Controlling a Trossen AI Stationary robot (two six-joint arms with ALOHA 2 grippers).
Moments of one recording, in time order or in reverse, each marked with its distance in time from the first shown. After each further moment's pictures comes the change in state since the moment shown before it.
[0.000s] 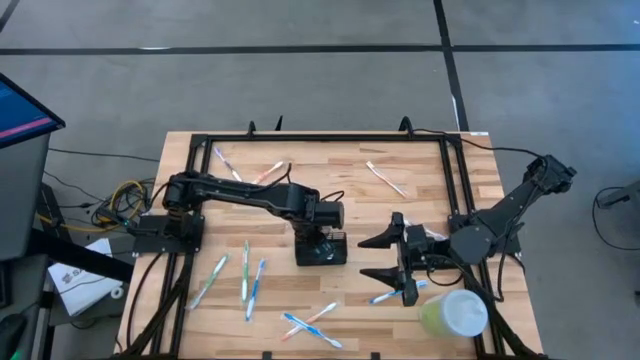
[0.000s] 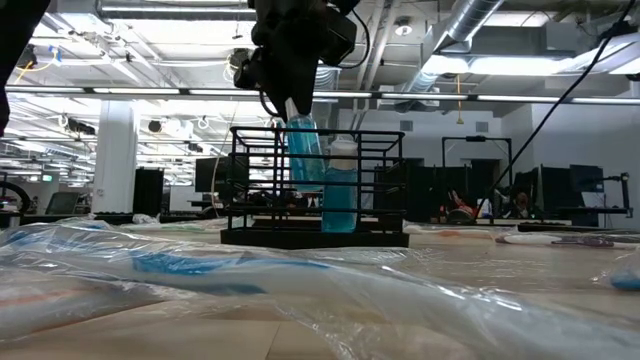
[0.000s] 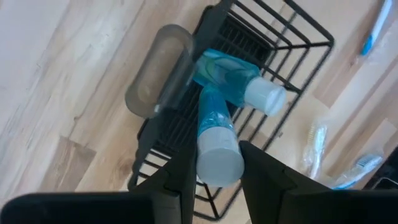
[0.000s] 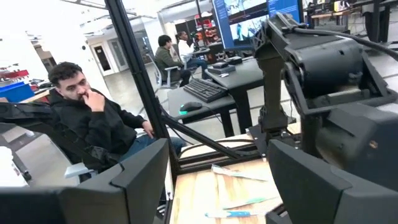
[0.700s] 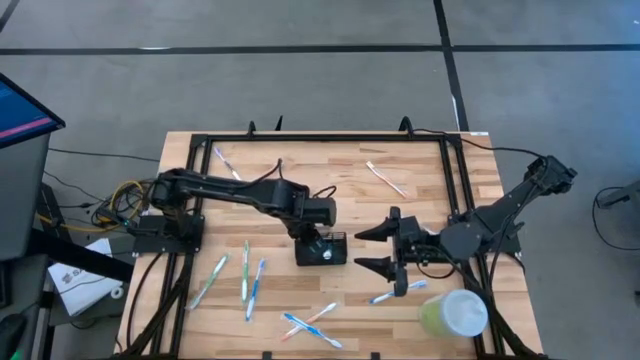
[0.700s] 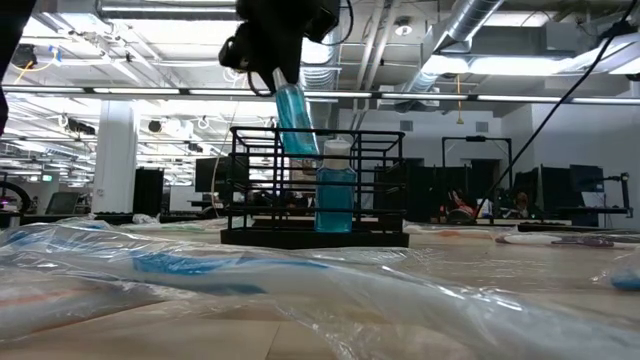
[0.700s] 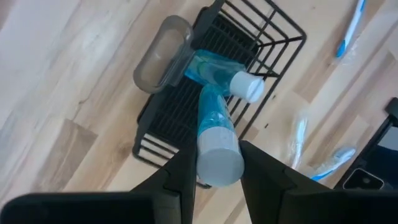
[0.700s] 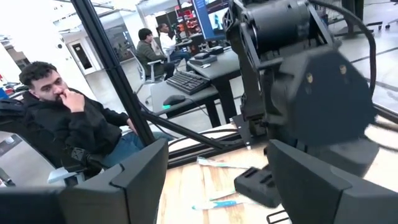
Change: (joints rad) left arm -0.022 -0.092 -0.026 -0.016 -0.002 -0.056; right arm -0.048 0.000 0.000 -0.073 0.010 0.082
